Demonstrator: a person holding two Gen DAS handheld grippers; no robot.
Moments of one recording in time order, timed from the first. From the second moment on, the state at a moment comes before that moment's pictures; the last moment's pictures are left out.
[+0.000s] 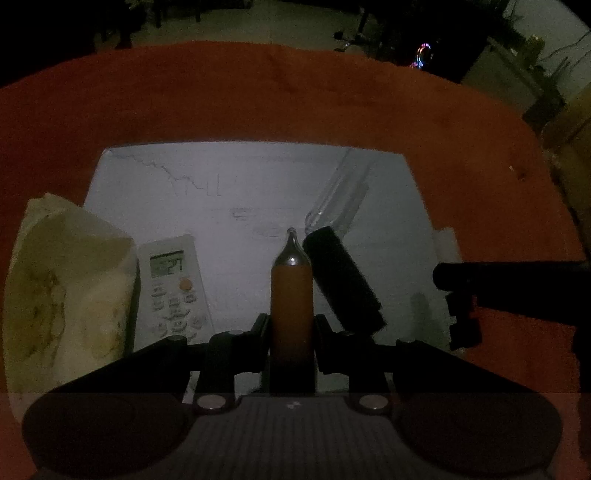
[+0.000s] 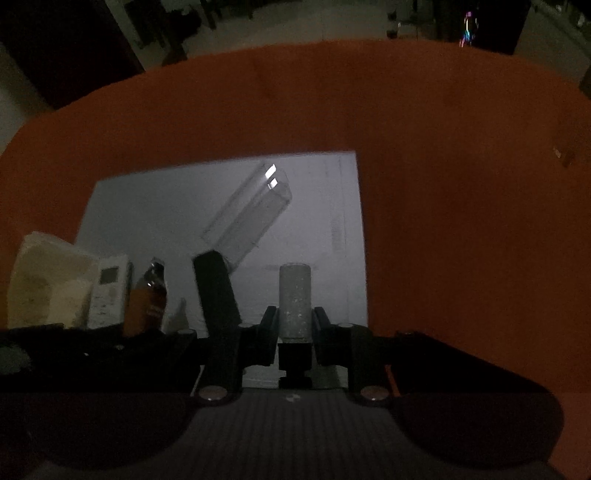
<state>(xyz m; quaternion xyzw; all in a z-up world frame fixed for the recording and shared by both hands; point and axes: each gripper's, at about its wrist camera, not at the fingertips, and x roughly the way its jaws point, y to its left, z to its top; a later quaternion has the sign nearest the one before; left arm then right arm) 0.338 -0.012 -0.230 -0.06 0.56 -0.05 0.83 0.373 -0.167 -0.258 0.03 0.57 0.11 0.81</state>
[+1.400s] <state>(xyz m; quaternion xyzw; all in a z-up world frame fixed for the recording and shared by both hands) 0.138 0.012 -0.152 -0.05 0.54 -0.08 0.84 0.148 -0.172 -0.157 0.08 0.57 0.23 0.78</state>
